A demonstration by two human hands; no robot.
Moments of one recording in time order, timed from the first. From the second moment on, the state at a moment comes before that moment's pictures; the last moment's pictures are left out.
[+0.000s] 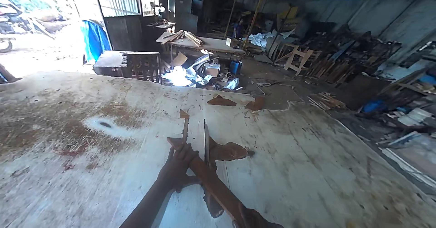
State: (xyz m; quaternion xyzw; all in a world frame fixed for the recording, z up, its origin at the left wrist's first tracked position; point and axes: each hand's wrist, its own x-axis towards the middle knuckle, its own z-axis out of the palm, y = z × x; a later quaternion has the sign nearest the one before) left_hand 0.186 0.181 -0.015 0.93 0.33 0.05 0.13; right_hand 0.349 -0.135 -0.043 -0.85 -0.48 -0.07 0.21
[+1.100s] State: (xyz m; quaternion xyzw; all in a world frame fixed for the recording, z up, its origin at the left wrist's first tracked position) left_hand 0.210 0.237 -0.028 0.94 0.33 0.07 0.10; right_hand 0.364 -0.085 -0.046 -0.83 -0.48 -0.16 0.23
